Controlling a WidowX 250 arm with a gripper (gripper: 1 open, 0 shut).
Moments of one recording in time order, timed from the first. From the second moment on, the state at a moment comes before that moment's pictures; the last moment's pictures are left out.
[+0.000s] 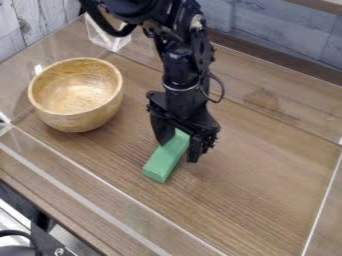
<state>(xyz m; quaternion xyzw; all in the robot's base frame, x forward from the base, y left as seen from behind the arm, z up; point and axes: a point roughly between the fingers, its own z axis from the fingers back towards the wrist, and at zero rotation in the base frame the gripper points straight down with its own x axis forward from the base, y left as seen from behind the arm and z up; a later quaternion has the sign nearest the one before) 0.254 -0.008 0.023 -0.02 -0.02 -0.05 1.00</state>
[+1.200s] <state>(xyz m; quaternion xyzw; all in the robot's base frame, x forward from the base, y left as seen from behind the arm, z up) 0.237 -0.009 0.079 -0.03 0.03 -0.03 1.00</state>
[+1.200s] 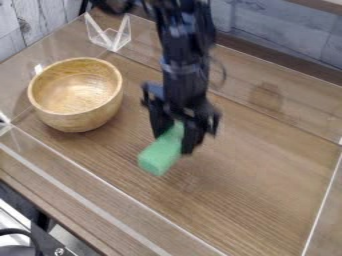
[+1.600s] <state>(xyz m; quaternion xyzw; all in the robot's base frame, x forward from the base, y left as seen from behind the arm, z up) 0.245 0.065 0.125 -0.04 0.01 0.02 1.00</state>
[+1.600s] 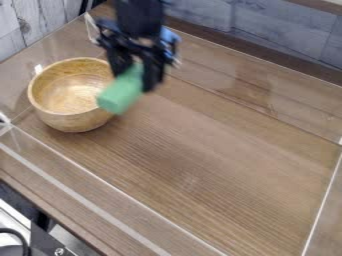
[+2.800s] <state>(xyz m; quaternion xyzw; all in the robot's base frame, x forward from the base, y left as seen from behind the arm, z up) 0.263 0.156 0.053 -0.04 0.03 0.07 1.00</state>
